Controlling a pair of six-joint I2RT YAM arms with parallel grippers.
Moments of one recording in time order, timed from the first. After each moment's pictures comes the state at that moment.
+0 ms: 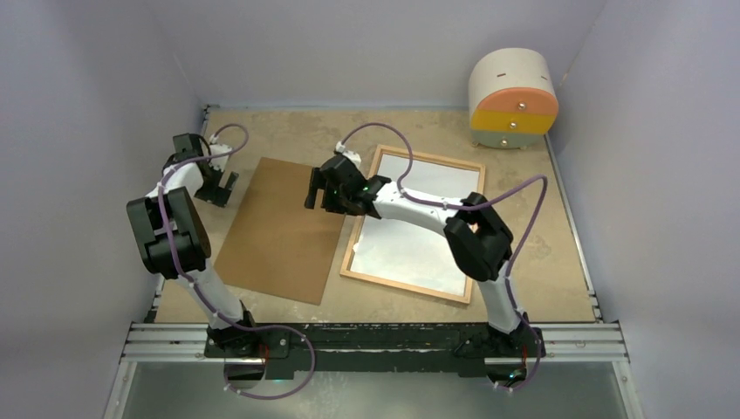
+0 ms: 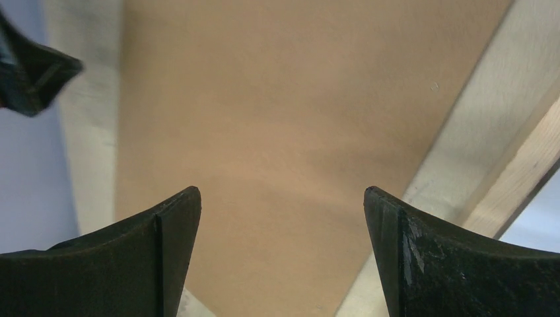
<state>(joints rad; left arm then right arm) 0.34 1.83 1.27 -0.46 -0.07 0.64 0.88 2.04 1.60 -0.28 0.12 0.89</state>
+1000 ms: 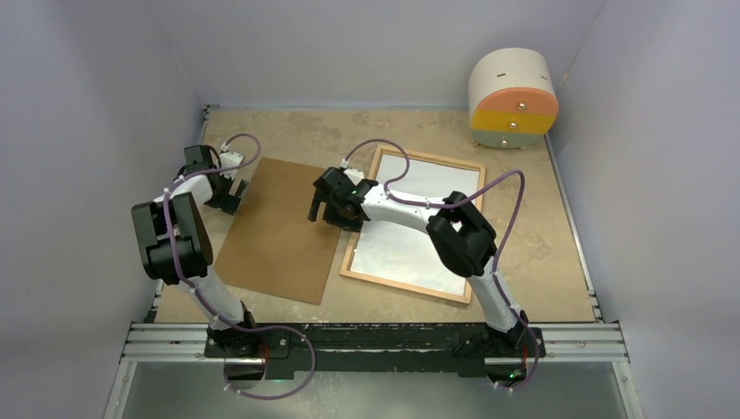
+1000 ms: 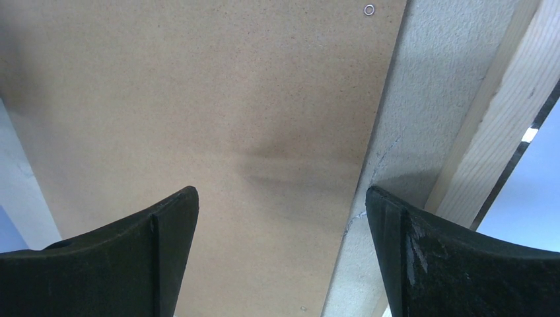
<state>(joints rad) 0.30 1.78 1.08 -0.30 -0.03 0.64 0.92 2.19 1.69 -0.52 0.15 1.07</state>
